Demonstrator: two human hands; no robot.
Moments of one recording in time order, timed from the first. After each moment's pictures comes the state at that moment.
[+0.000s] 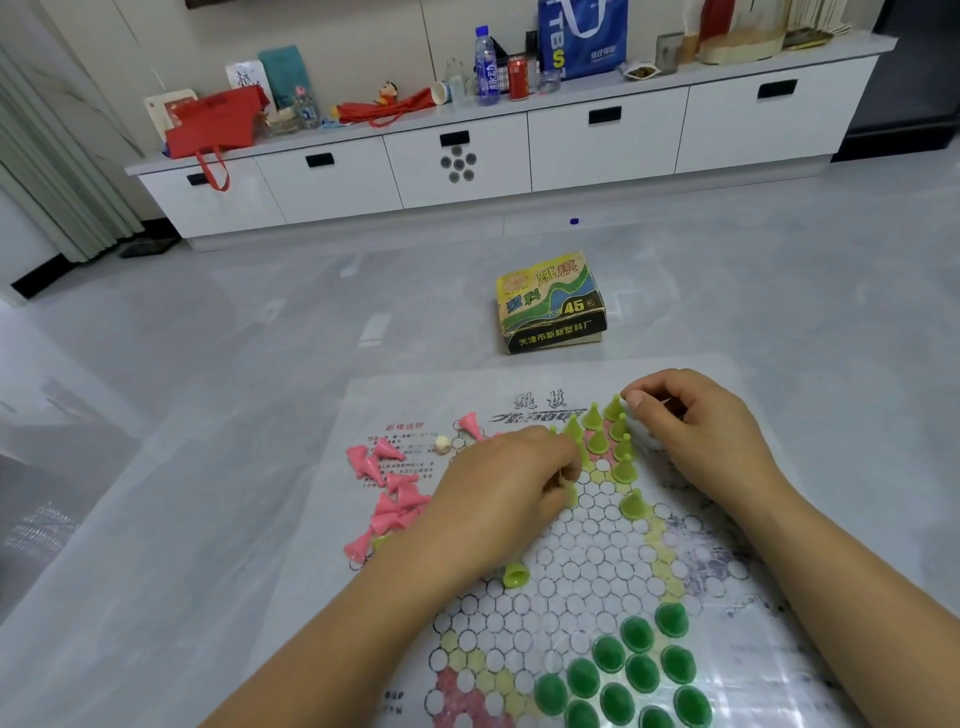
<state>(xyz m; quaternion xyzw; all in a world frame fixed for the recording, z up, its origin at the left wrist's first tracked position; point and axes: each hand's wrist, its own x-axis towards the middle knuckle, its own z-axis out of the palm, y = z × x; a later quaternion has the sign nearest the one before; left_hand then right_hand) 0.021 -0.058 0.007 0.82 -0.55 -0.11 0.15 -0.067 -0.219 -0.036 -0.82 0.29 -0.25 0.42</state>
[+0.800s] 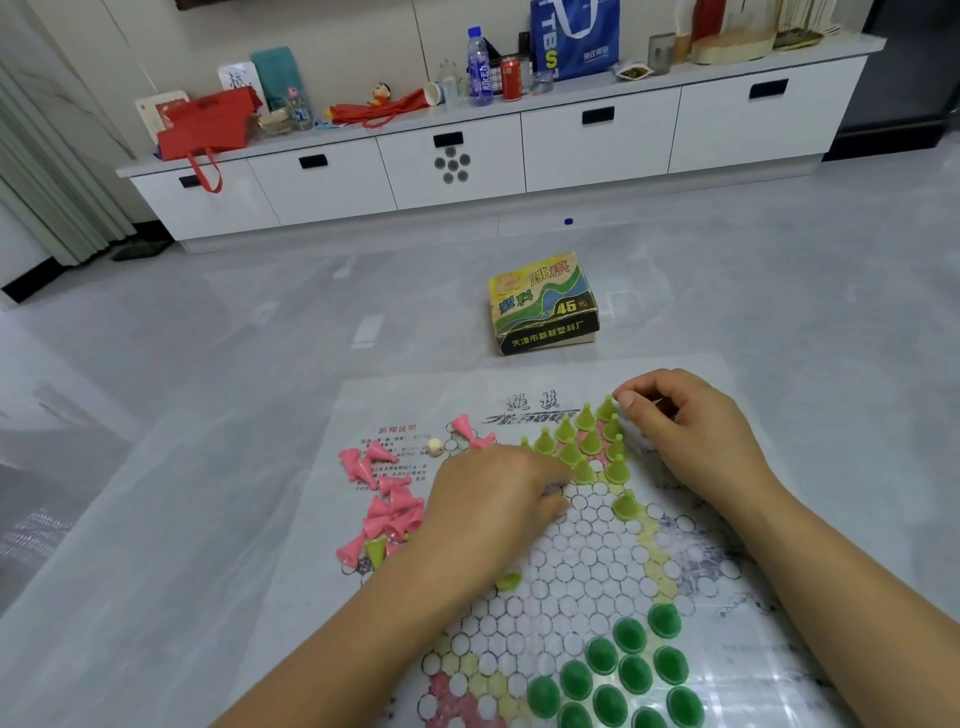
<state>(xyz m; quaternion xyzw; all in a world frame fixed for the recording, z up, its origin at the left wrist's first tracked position) 0.018 -0.058 -0.005 0.84 -0.53 -0.06 0.13 -0.066 -0.220 -0.039 -0.82 0.30 -0.25 0.42</state>
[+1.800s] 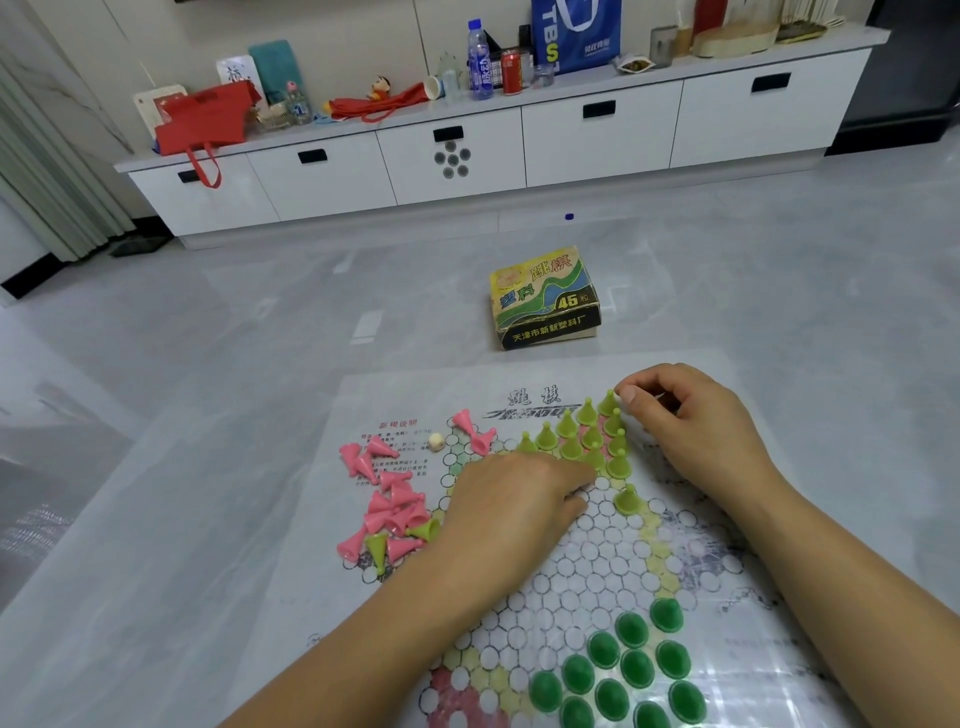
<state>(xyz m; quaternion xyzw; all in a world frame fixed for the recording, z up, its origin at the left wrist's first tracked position) 0.012 -0.061 -0.016 0.81 -0.56 -0.04 0.15 -0.066 -0.220 -0.038 -0.82 0.30 -0.25 0.42</state>
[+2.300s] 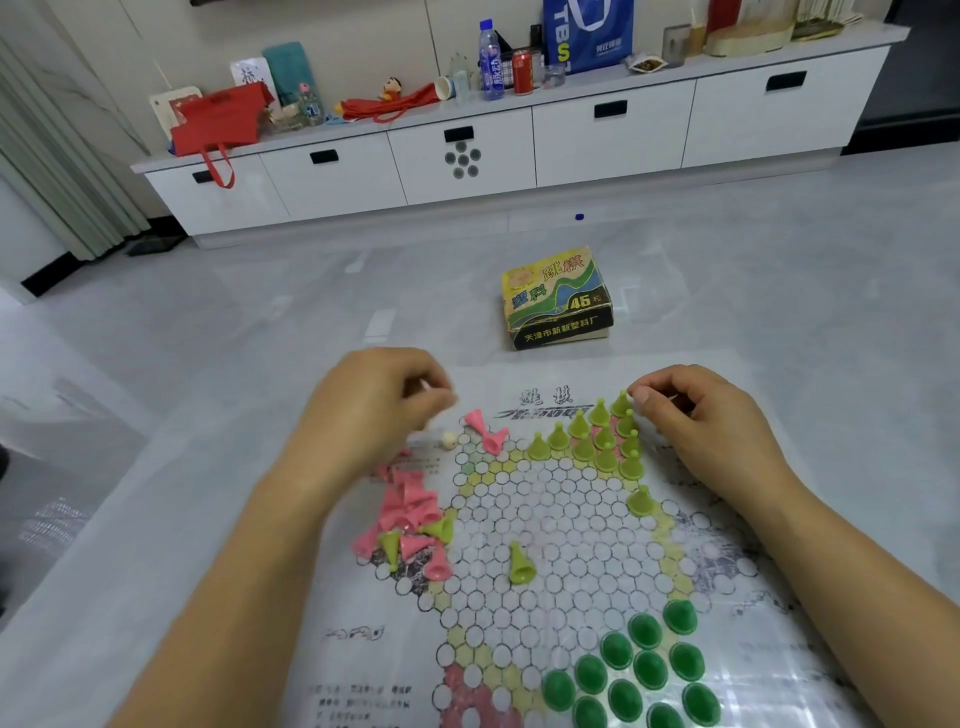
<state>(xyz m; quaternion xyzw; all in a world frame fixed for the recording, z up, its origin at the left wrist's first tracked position) 0.080 -0.023 0.050 0.89 -0.38 -0.06 0.24 -0.066 -0.220 -0.038 -0.83 0.29 -0.25 0.41</state>
